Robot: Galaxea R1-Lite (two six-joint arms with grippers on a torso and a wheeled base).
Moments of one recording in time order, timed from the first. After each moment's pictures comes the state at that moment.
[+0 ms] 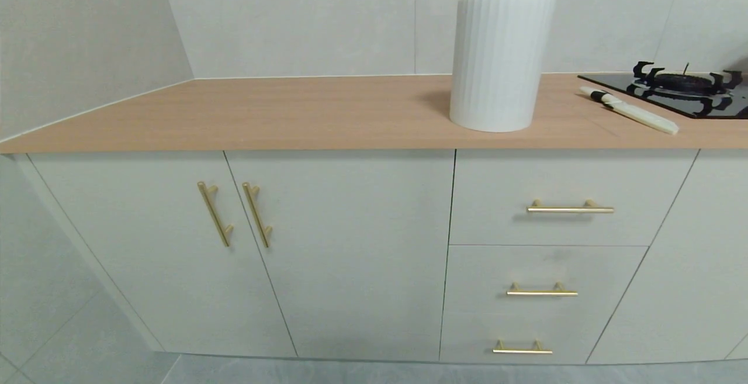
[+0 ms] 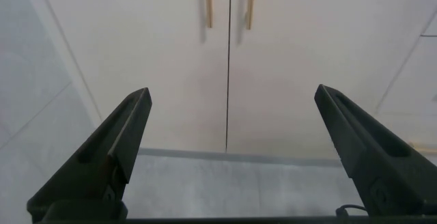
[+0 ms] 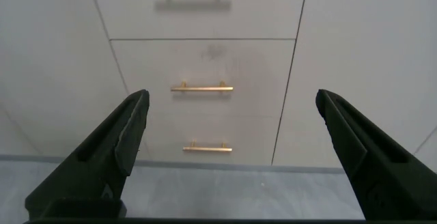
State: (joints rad) left arm 0.00 0.00 0.00 0.00 0.04 -0.01; right arm 0.00 0.00 0.00 0.00 0.02 0.01
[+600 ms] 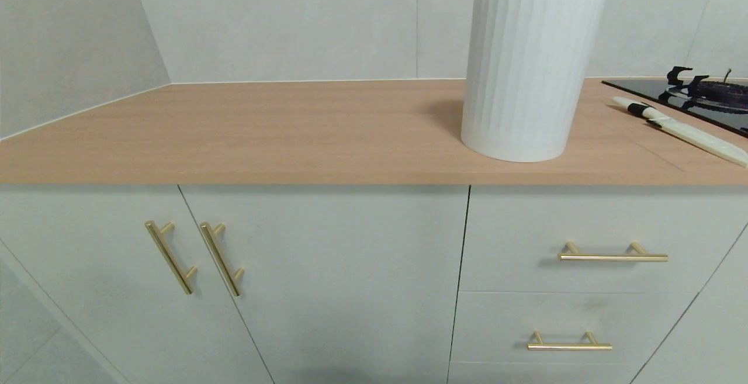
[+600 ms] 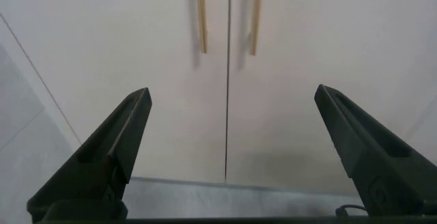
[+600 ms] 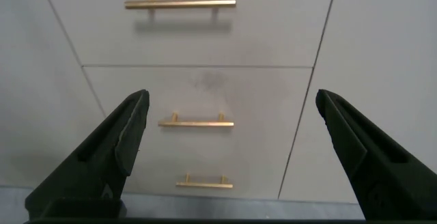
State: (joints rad) left arm 0.00 0.00 0.00 0.00 0.04 -0.01; right arm 0.00 0.00 0.00 0.00 0.02 0.01
